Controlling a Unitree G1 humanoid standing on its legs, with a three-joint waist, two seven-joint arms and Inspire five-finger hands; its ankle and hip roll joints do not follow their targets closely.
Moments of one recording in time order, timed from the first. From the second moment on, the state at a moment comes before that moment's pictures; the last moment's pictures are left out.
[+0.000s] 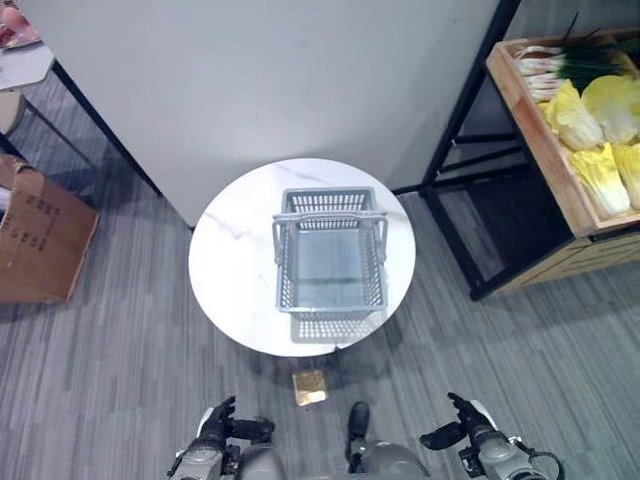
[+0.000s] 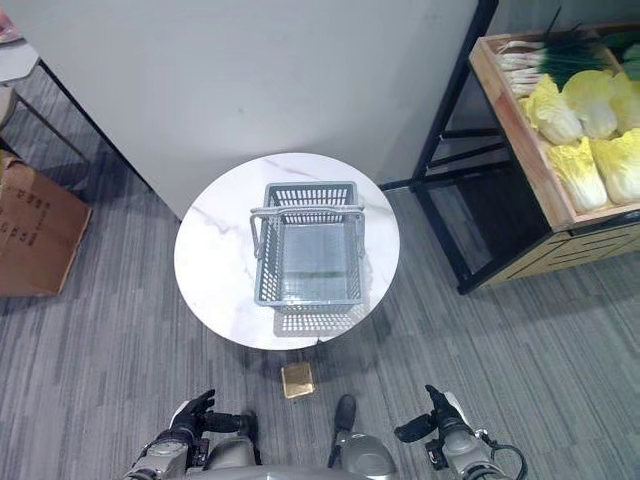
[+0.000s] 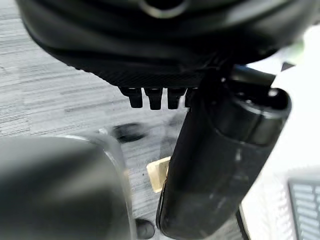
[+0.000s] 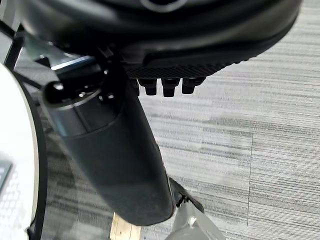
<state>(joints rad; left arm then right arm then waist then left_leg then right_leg) -0.08 0.21 -0.17 1.26 -0.20 -0.12 0.09 -0.09 -0.34 0.27 1.25 0.05 -0.10 -0.09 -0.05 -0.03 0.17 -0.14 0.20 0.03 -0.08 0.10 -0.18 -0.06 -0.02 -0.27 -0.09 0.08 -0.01</state>
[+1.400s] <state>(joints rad) 0.01 0.24 -0.13 1.23 -0.16 -0.10 0.10 -0.37 -0.85 0.37 0.22 -0.30 -0.15 -0.20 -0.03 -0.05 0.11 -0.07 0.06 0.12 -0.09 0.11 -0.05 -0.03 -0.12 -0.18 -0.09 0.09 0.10</state>
